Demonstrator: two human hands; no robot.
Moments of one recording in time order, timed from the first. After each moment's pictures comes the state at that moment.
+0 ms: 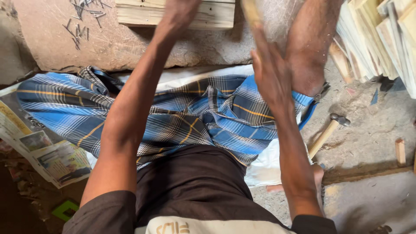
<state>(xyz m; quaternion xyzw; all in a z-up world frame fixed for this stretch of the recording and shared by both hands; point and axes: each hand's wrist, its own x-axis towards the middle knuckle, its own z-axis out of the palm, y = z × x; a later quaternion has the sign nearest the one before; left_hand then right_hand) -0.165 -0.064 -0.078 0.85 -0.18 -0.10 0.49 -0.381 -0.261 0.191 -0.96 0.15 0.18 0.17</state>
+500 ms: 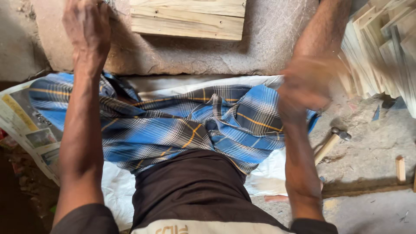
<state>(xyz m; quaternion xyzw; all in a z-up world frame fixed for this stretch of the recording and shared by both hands) -0.196 0.158 0.071 0.95 -0.20 0.20 0.15 -0.361 -0.300 0.200 -0.96 0.01 -0.08 0.25</state>
